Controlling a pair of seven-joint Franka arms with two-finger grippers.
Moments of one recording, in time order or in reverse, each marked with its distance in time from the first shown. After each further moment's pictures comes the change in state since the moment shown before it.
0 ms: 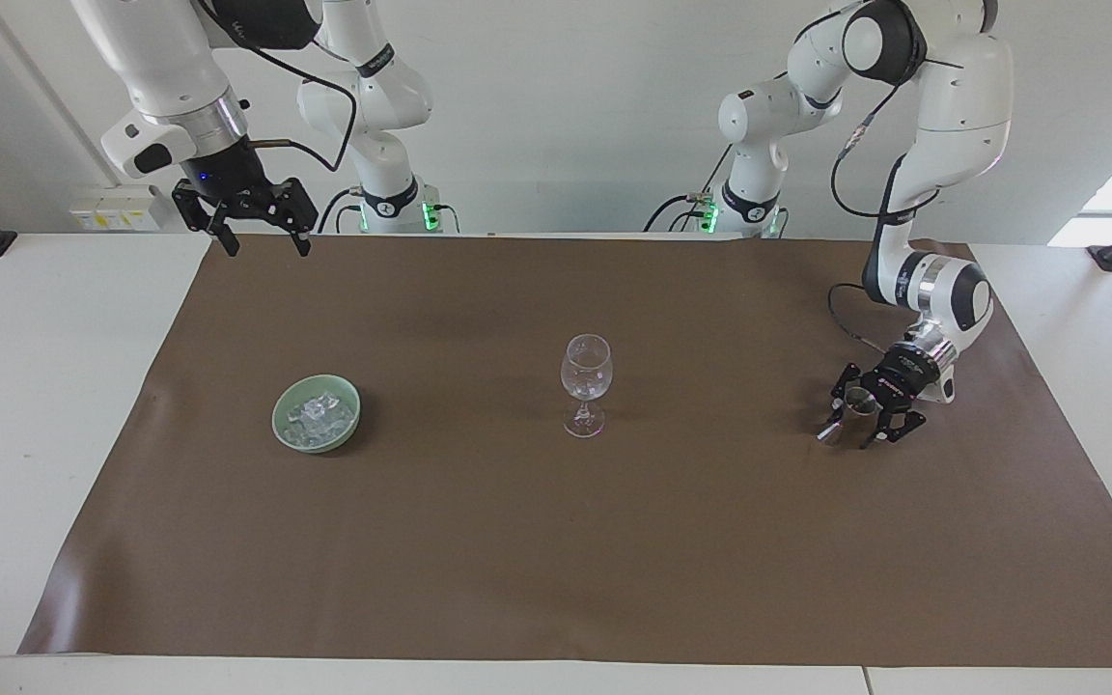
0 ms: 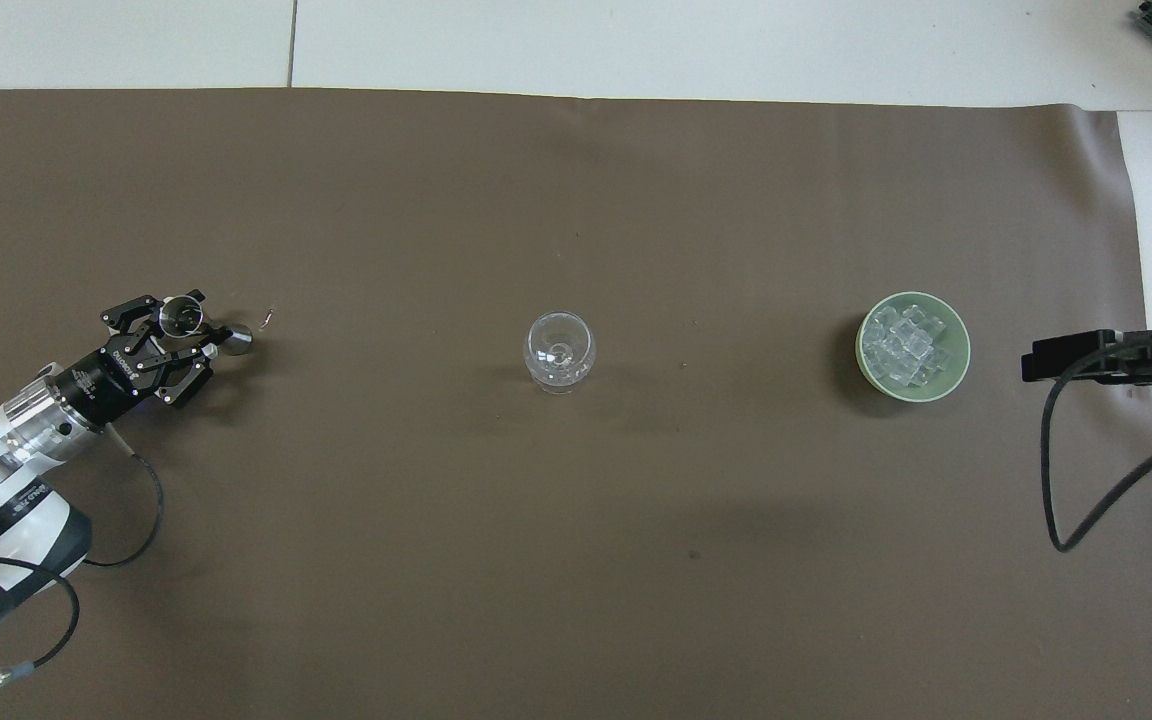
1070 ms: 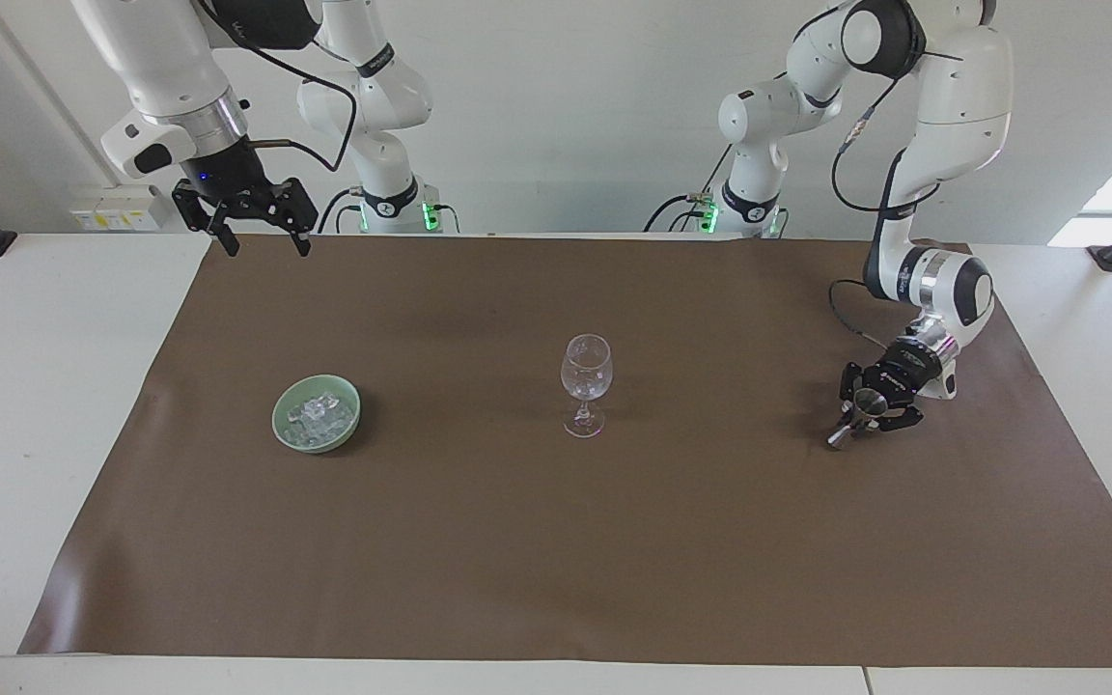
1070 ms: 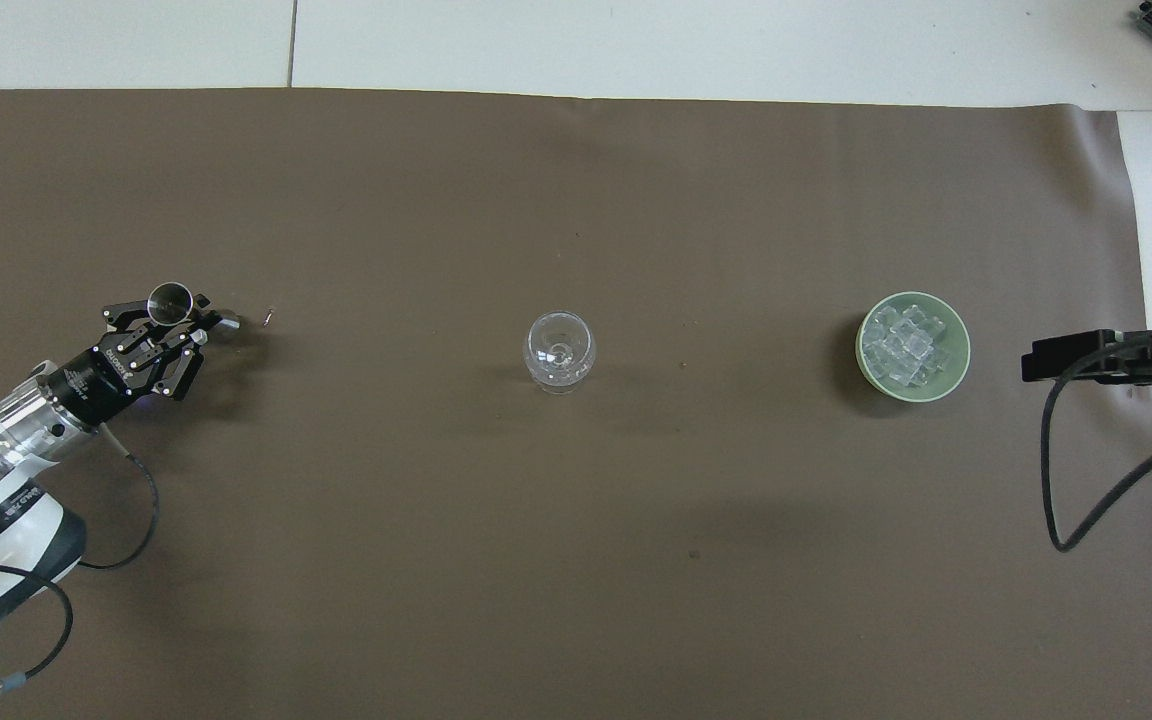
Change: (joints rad) left arm 0.000 -0.041 0.002 -0.016 -0.005 -0.025 0.002; right arm 0.000 0.000 0.000 0.000 0.000 0.000 0.000
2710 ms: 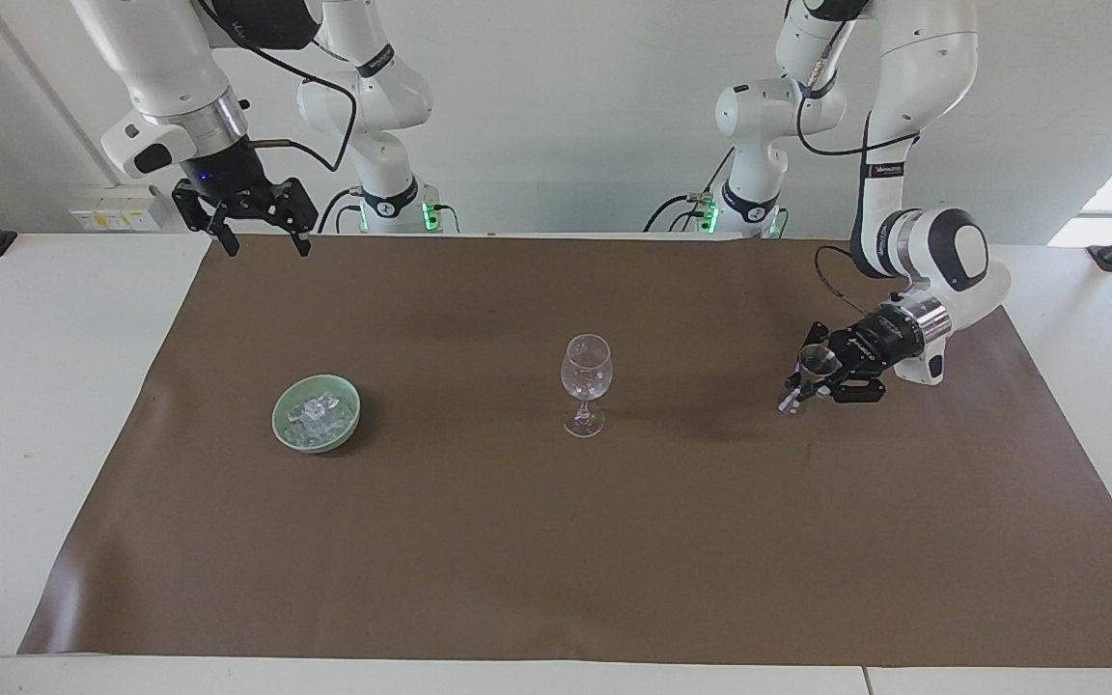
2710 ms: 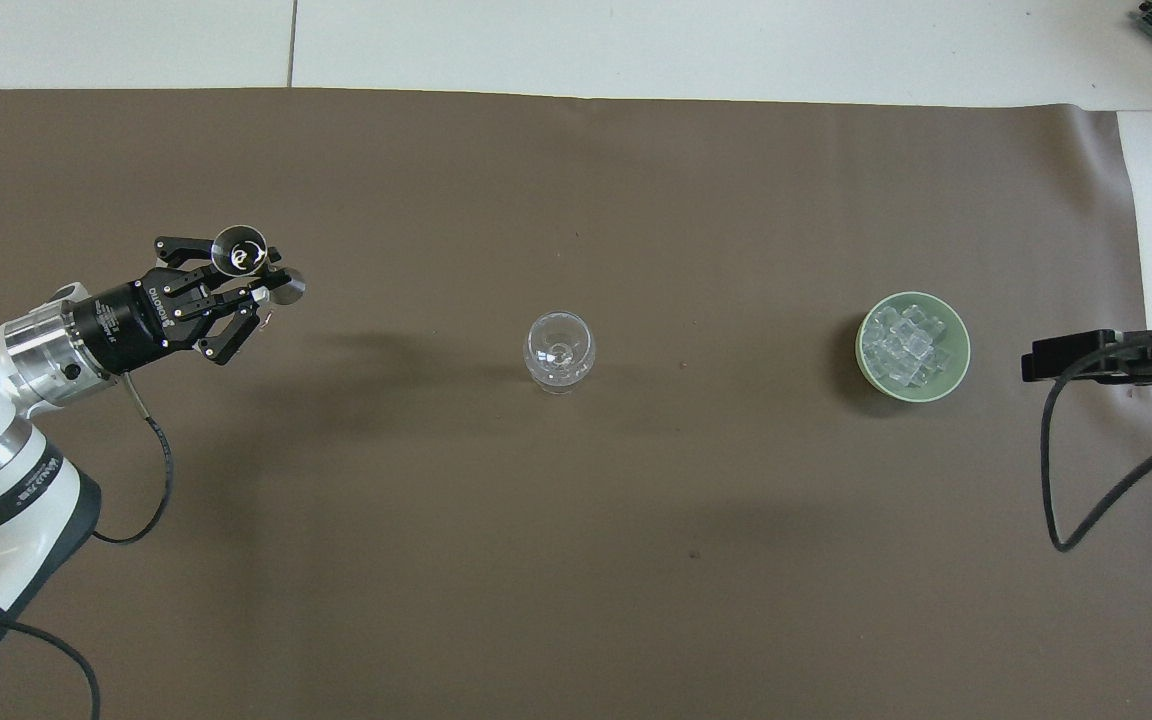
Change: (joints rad) left arm -0.253 -0.245 -0.008 0.059 0.094 0.120 -0.318; right arm 0.000 0.000 0.000 0.000 0.000 0.000 0.000
